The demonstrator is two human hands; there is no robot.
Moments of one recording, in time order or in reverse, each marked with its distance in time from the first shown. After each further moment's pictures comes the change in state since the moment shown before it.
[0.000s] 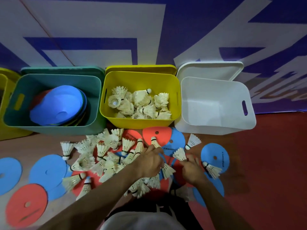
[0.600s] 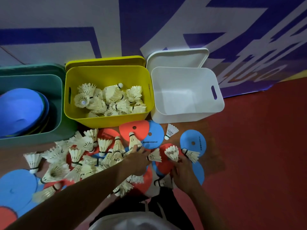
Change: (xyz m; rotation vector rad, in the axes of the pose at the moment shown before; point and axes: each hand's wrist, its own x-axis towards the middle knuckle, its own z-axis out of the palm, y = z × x) left_hand 0.051 0.008 0.055 0.544 -0.422 0.142; right_hand -0.049 0.041 0.045 0.220 0.290 -0.004
